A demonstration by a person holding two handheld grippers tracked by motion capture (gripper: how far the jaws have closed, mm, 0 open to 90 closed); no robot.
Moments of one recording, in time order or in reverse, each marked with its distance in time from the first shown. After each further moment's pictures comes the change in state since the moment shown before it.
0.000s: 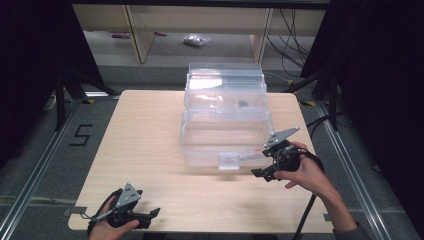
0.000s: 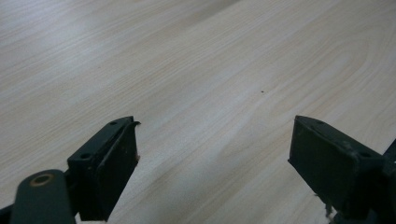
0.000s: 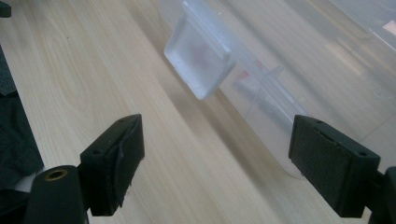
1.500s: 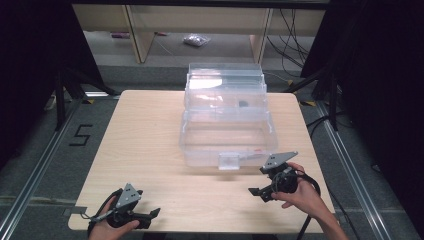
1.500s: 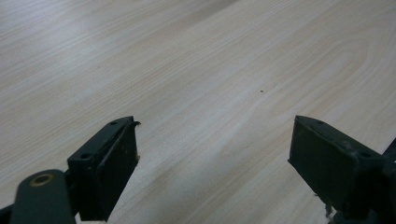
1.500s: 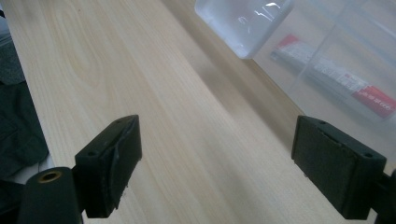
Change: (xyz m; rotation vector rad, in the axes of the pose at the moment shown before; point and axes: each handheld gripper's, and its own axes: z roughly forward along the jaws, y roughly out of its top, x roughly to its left) left arm 0.000 0.000 0.000 0.001 0.000 0.000; right arm 0.022 -0.045 0.028 -0.041 0.023 -0.019
